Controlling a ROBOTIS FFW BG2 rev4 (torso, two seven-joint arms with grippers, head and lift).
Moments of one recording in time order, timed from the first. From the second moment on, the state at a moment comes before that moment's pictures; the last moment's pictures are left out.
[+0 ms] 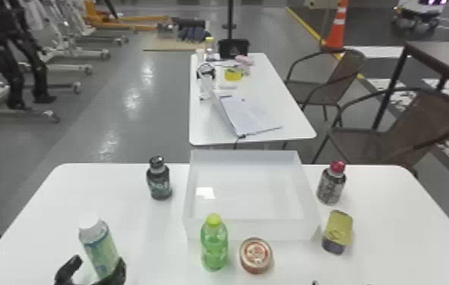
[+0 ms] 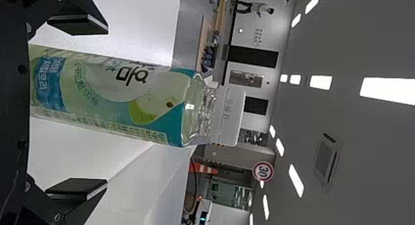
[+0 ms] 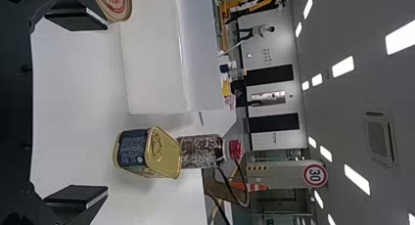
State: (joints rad) left arm 0.30 0.00 0.21 -1.49 0.22 -0.30 -0.42; right arm 0.47 -0.14 0.17 -1.70 -0.19 -0.25 -0.13
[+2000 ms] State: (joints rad) left arm 0.13 0.00 0.17 -1.69 -0.04 -0.20 -0.49; right arm 0.46 -0.15 0.18 -1.68 -0.21 -0.25 -0.13
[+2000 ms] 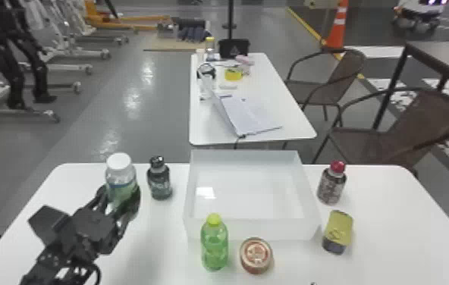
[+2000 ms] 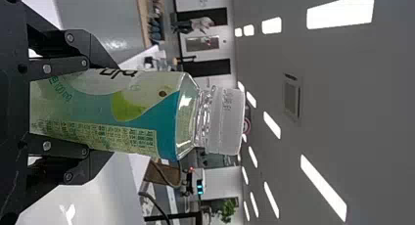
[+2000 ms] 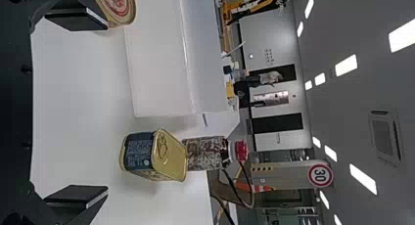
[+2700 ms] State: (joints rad) left arm -0.23 0.13 -0.27 -1.56 -0.41 -0.13 -0.57; right arm 0.42 -0.16 0.21 -1.66 -0.23 -0.23 -0.13
